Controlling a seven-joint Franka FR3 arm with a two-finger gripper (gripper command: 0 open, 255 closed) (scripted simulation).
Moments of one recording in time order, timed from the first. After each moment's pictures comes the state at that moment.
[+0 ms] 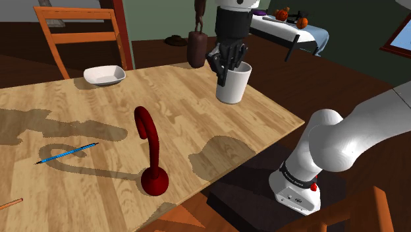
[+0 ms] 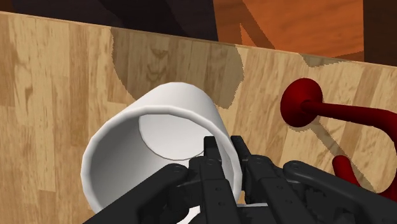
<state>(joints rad) 0.19 -0.49 0.29 -1.99 0.10 1.46 0.62</state>
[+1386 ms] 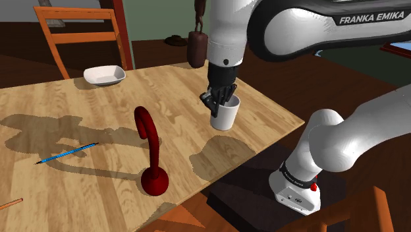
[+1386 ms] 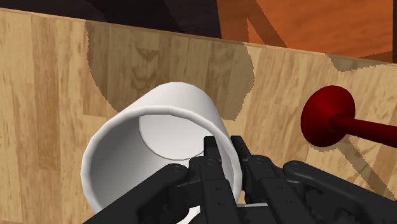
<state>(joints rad) 0.20 -0.53 0.32 -2.31 0.13 1.74 0.61</state>
